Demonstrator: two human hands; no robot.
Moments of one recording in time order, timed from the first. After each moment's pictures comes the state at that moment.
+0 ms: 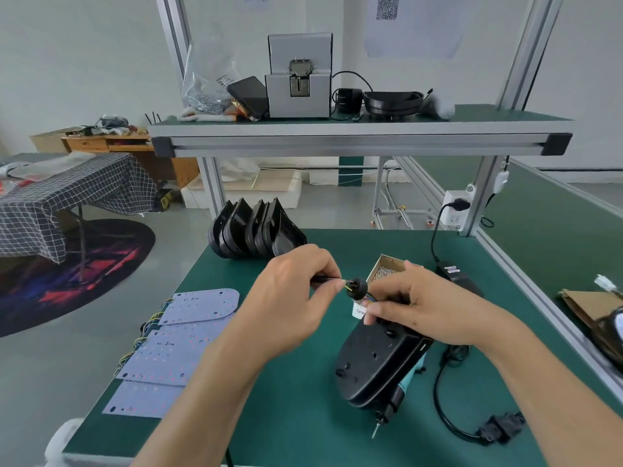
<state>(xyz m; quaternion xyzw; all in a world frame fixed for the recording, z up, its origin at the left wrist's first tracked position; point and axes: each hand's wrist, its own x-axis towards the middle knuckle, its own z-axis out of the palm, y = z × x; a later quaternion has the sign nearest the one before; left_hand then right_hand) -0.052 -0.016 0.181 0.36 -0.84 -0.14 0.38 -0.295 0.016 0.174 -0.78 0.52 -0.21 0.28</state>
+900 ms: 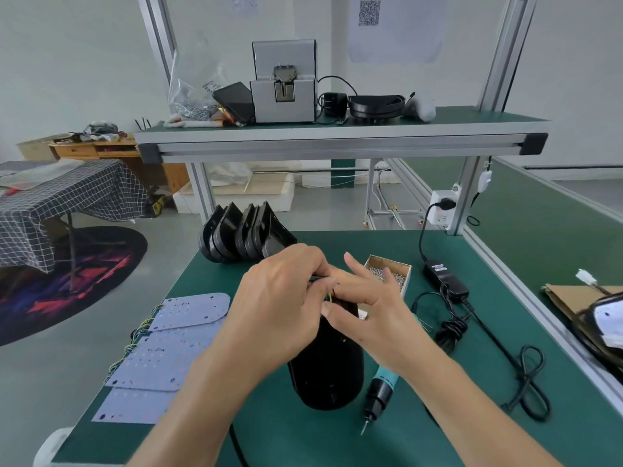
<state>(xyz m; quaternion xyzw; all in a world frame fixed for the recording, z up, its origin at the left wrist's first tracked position) -0.060 0.018 0.205 0.38 -0.84 -0.09 0.38 -0.238 0.035 0.147 -0.69 0.55 -0.40 0.24</state>
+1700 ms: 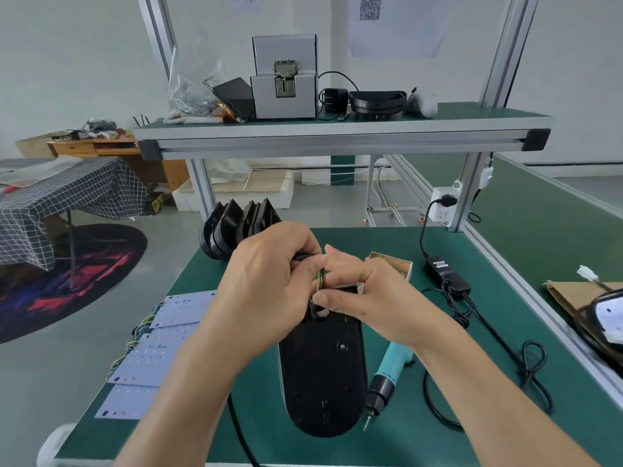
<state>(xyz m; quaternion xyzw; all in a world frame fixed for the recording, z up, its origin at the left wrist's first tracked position) -0.048 0.013 0.222 0.38 -0.82 -0.10 0.42 -0.246 0.012 0.164 -0.72 0.42 -0.40 0.37</state>
